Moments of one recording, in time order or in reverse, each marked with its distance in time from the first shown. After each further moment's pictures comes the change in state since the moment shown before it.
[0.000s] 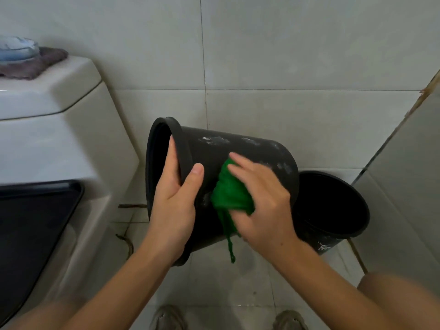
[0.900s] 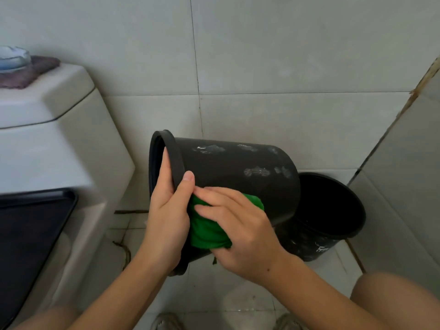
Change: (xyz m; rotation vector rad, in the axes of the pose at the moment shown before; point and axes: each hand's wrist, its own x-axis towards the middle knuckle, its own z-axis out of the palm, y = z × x) left_hand -0.003 0.002 0.004 0.002 0.039 -0.073; right_hand -0.013 -0.013 0.006 0.084 -0.151 -0.229
